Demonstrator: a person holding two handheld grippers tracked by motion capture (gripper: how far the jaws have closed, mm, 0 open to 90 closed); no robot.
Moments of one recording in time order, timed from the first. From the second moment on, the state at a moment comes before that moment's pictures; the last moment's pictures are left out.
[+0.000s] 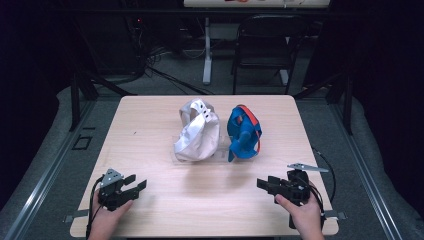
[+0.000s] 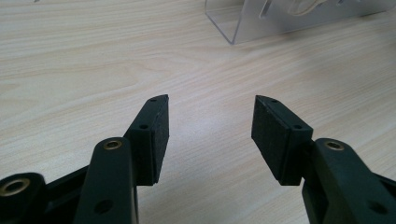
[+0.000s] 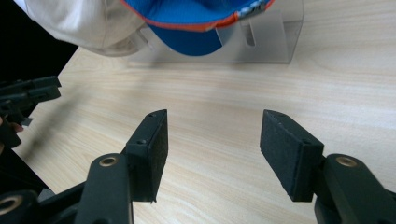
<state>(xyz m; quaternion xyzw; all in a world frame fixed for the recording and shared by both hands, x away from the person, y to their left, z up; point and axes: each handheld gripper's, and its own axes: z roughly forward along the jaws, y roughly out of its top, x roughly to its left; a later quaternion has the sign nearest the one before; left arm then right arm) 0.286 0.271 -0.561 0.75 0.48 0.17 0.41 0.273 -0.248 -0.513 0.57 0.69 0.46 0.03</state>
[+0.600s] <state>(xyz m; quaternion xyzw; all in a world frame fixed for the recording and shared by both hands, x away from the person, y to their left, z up) 0.286 0.264 -0.563 0.76 0.47 0.17 0.41 0.267 -0.250 -0.559 0.58 0.67 0.46 0.05</state>
